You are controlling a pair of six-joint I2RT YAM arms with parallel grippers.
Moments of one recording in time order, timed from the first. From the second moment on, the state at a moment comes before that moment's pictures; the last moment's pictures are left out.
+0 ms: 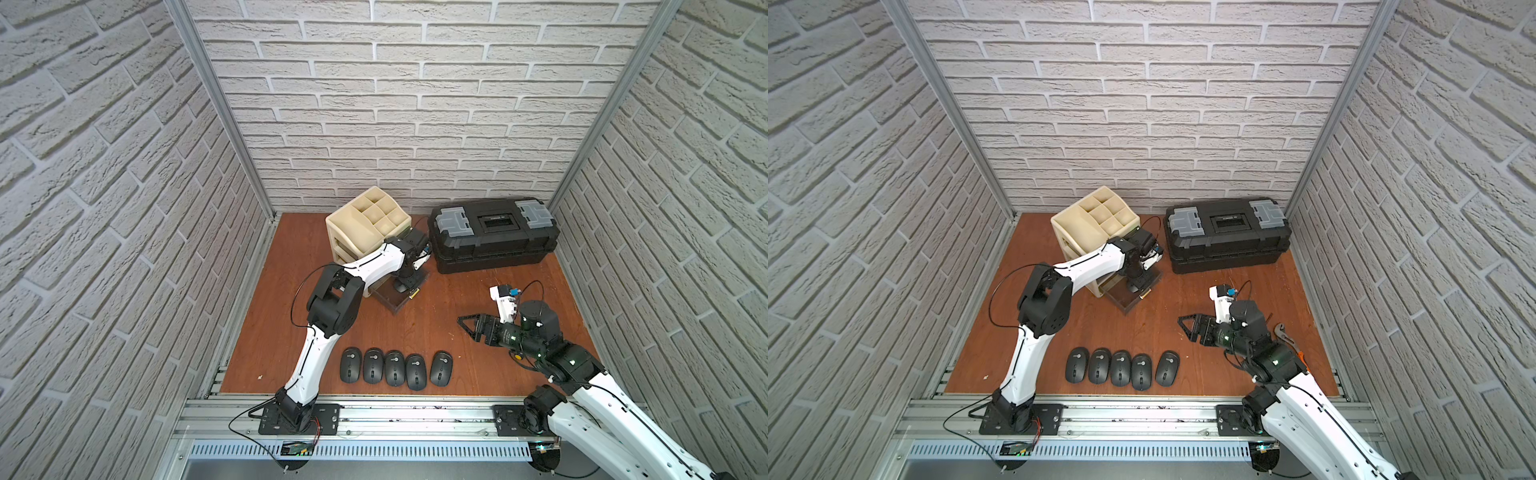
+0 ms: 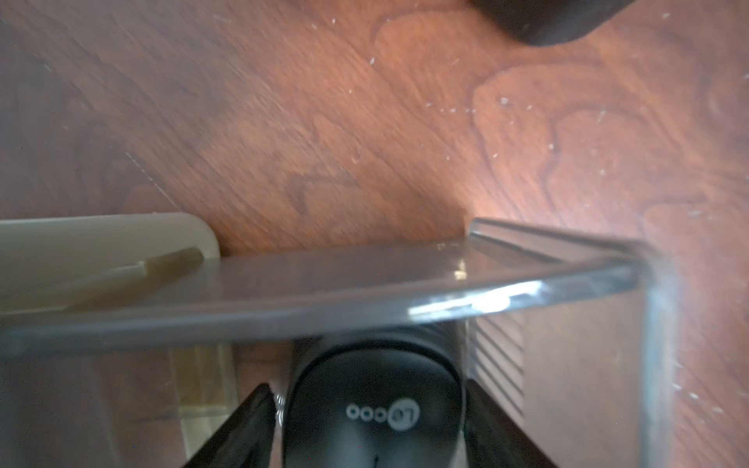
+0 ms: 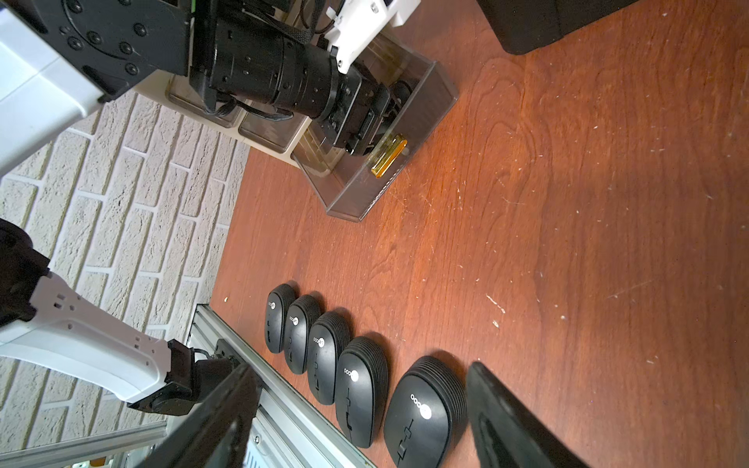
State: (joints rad) left arm -0.66 2.26 1.85 -0.85 -0.07 0.16; right arm 0.44 0.61 0.53 -0.49 -0.31 0.70
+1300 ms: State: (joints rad) left arm -0.75 2.20 1.85 -0.91 -0.32 0.17; right arm 0.44 0.62 0.51 -0.49 -0.29 0.72
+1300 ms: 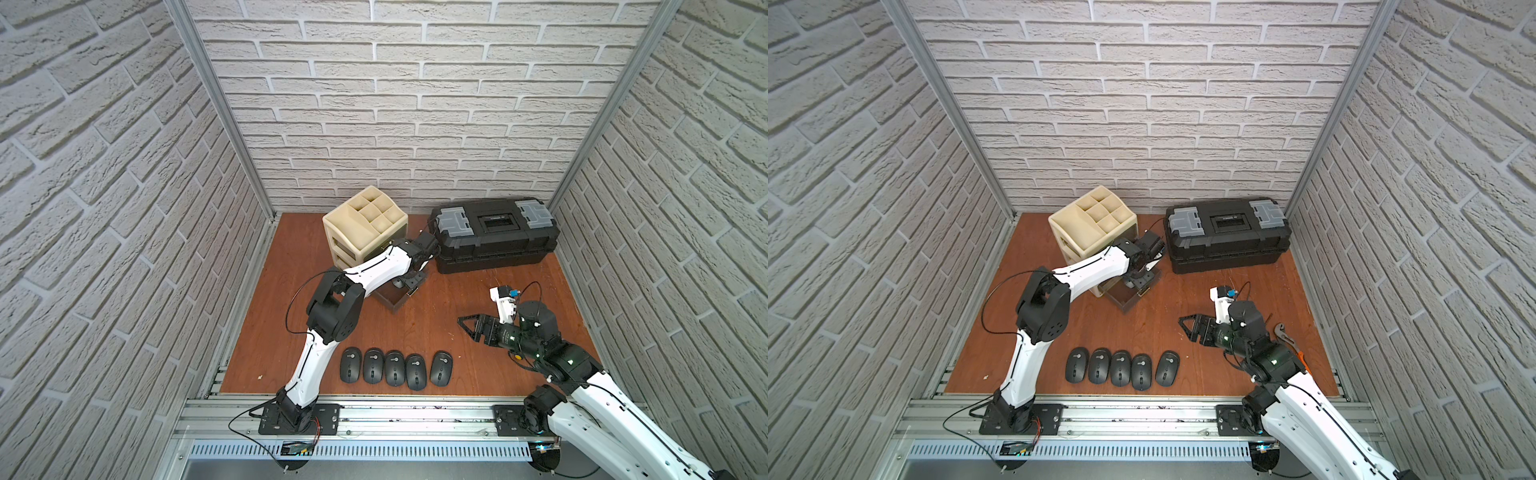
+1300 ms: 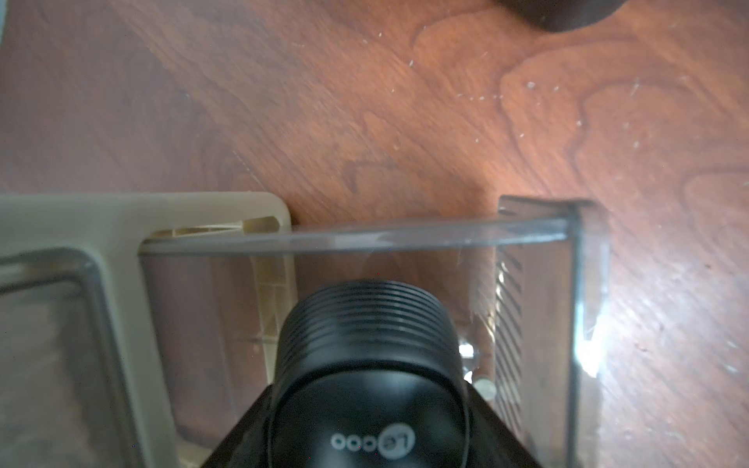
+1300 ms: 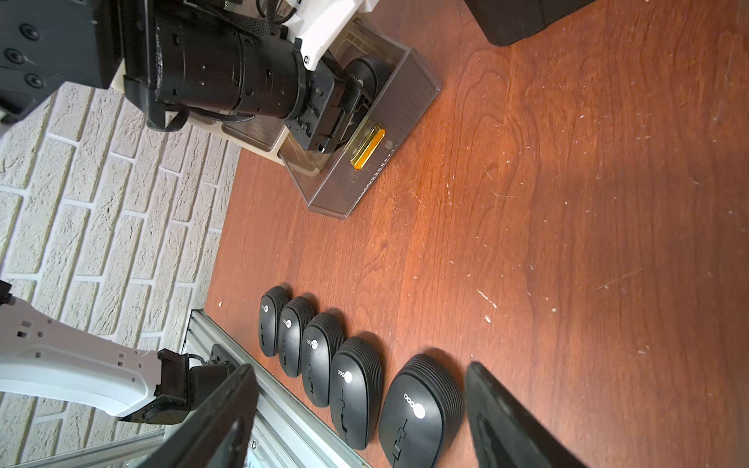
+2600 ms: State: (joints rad) left arm -1.24 1.94 1.86 -1.18 -0.36 -0.78; right arm 0.44 0.38 1.22 -1.45 -0.42 0.32
